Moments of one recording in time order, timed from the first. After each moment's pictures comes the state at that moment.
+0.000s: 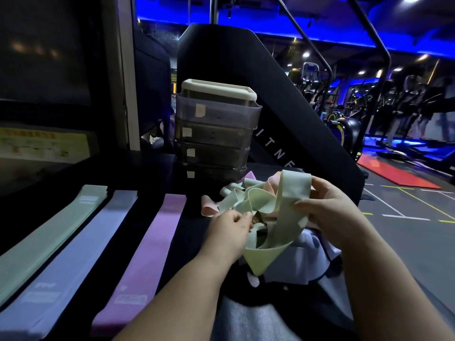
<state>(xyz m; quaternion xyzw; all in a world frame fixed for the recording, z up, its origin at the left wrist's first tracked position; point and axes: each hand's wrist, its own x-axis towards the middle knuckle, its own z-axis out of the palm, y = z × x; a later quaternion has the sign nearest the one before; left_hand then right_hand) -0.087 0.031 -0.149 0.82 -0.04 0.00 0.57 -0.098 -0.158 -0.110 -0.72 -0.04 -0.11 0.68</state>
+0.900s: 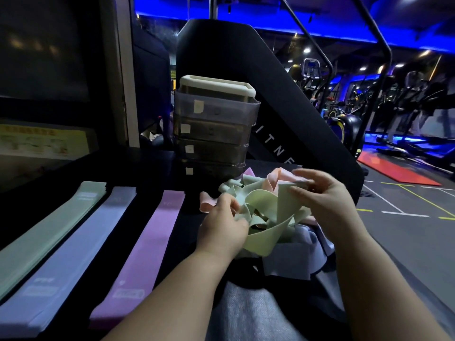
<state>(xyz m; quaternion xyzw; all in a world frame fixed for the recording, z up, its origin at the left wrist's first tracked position) -0.091 0.034 -0.146 0.87 -0.07 0.10 0.48 -0.096 -0.151 -0.114 -0.74 -0.02 -0.27 0.61</state>
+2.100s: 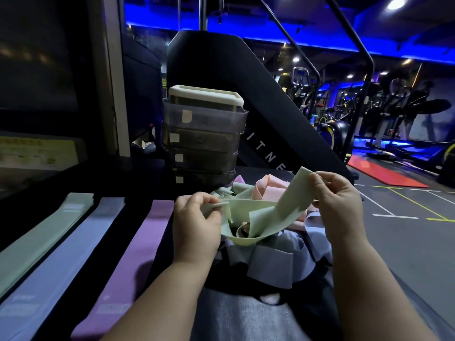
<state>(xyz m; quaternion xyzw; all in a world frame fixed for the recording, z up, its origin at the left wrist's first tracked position) -0.085 0.042 -0.146 0.77 -0.05 0.30 0.56 -0.085 -0.186 -0.116 -0.69 0.03 -0.42 0.58</state>
